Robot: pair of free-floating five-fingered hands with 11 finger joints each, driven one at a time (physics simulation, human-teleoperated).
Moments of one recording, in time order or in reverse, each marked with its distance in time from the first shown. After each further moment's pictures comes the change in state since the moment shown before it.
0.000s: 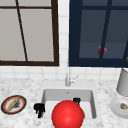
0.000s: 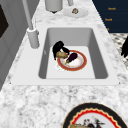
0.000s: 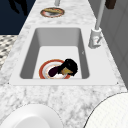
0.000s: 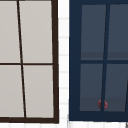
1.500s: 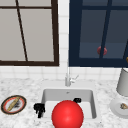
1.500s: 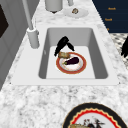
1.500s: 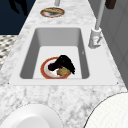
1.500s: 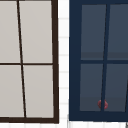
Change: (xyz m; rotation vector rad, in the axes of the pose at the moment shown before) left hand 0.000 0.000 0.000 0.000 0.000 0.000; right hand -0.002 -0.003 0.053 0.059 -0.044 -0.014
